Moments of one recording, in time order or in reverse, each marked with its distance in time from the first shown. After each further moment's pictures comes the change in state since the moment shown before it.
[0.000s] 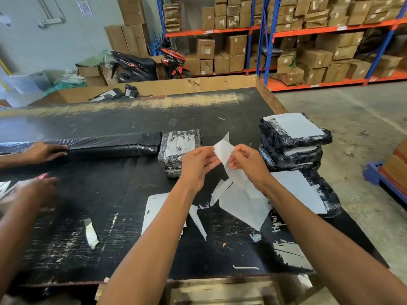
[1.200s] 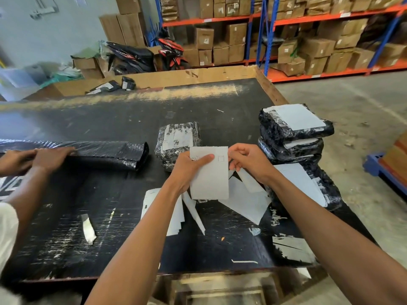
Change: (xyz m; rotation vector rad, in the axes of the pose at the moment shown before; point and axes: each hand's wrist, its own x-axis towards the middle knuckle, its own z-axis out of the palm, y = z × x) left_hand 0.006 -0.012 -0.037 0.381 -0.122 0.007; right_hand -0.002 0.006 -0.013 0.072 -0.219 0.016
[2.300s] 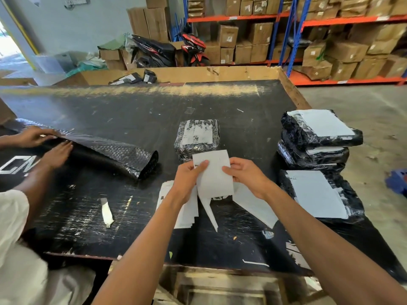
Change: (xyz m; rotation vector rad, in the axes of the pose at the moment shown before) left_hand -0.024 -0.036 -0.038 -0.128 0.162 -0.047; right_hand 0.004 0.020 0.059 0.091 -0.109 0.228
